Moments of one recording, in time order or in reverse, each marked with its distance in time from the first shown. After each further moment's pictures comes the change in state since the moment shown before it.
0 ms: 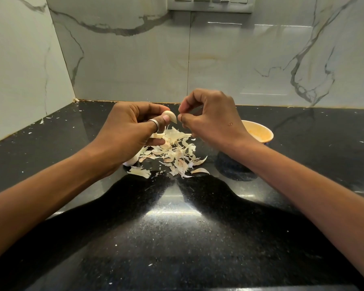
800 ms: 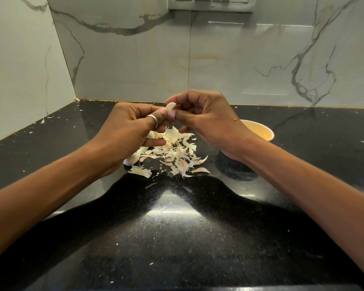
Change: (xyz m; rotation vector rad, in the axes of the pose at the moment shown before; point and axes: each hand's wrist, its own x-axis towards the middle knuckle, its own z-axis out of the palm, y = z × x) left_hand 0.000 0.003 0.000 -0.034 -0.011 -0.066; right_hand -0.001 -0.001 0.001 0.518 -0.232 0.089
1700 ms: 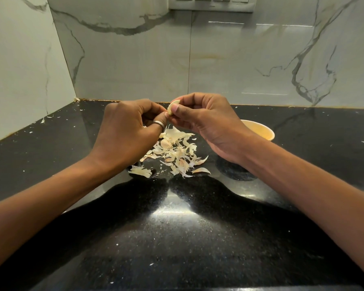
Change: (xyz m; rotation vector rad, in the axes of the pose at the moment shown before) left_hand -0.004 -0.004 0.000 0.601 0.238 0.497; right_hand -0.002 -0.007 0.005 0.447 0.062 0.230
